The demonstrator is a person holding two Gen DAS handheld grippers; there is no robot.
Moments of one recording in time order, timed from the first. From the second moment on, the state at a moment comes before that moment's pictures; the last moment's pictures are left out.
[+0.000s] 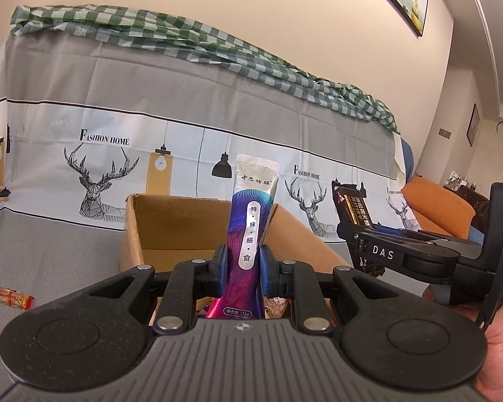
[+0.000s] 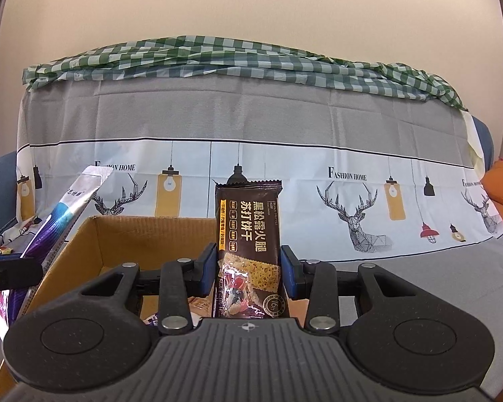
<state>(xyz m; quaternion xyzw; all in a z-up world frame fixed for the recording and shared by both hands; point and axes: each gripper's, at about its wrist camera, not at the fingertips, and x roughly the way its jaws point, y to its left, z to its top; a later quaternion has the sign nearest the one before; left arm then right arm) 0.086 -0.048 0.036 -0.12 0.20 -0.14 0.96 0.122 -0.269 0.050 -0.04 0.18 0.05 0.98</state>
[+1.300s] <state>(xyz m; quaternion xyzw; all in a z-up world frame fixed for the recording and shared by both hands) 0.142 0.160 0.016 -0.14 0.28 0.02 0.95 0.081 -0.108 0.053 -0.05 0.16 0.23 0.96</state>
